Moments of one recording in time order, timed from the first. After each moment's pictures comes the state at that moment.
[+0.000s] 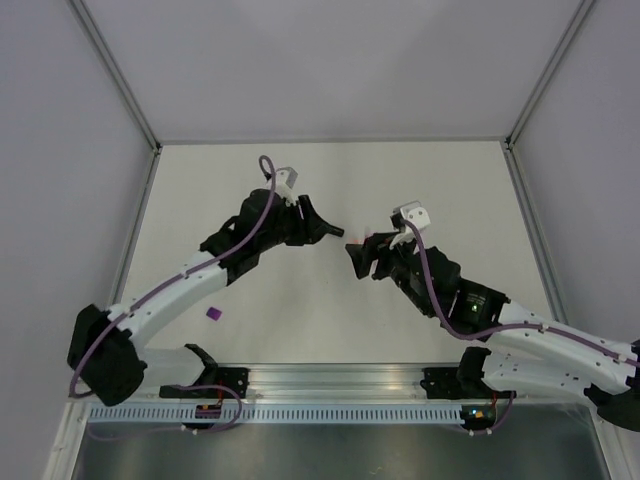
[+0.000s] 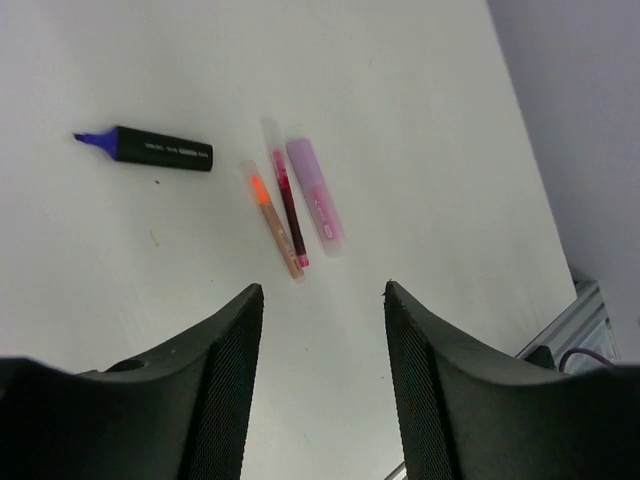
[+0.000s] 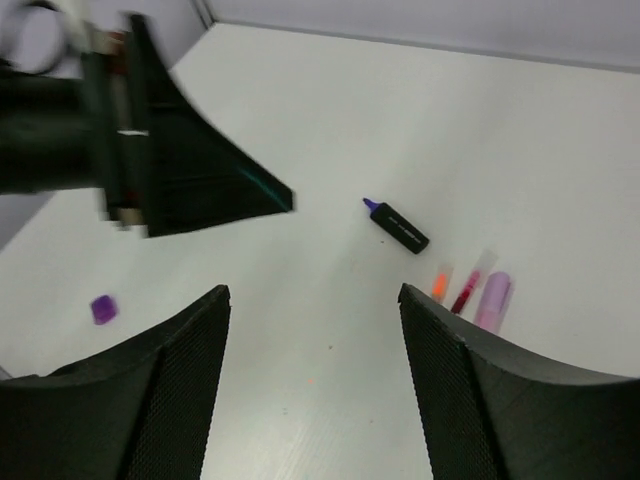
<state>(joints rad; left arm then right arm) -0.67 1.32 0.98 -0.14 0.07 -0.61 1.08 0.87 0.79 -0.07 0.53 0.33</state>
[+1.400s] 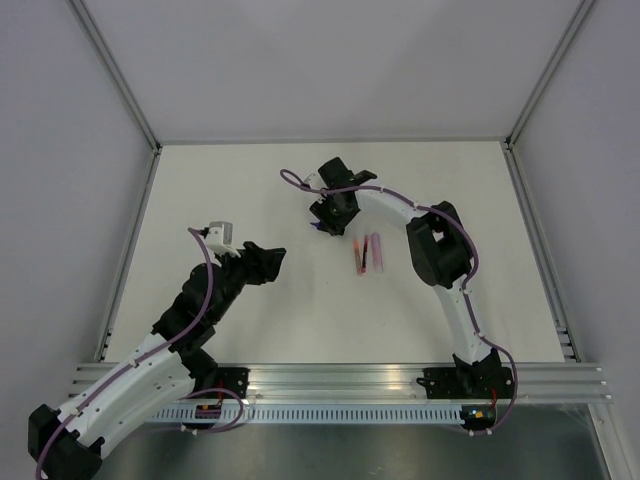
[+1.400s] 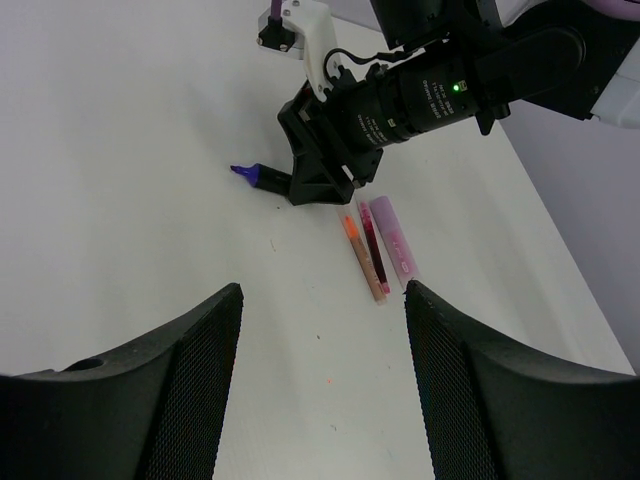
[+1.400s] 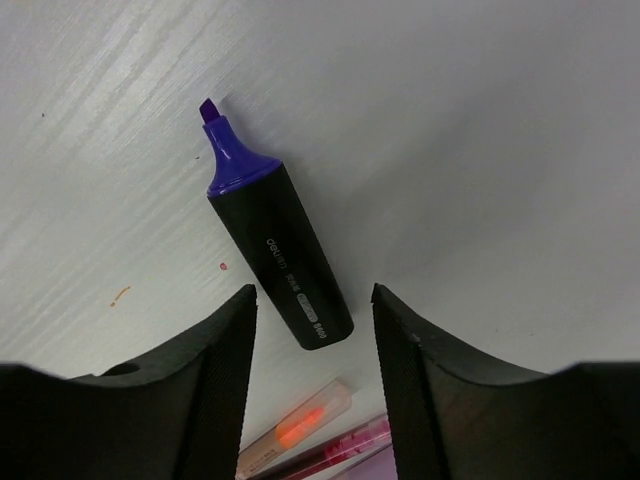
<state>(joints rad) -0.66 0.59 0.41 0.06 -0.23 -0.56 0.60 2.30 1.88 -0.70 -0.08 -0.25</state>
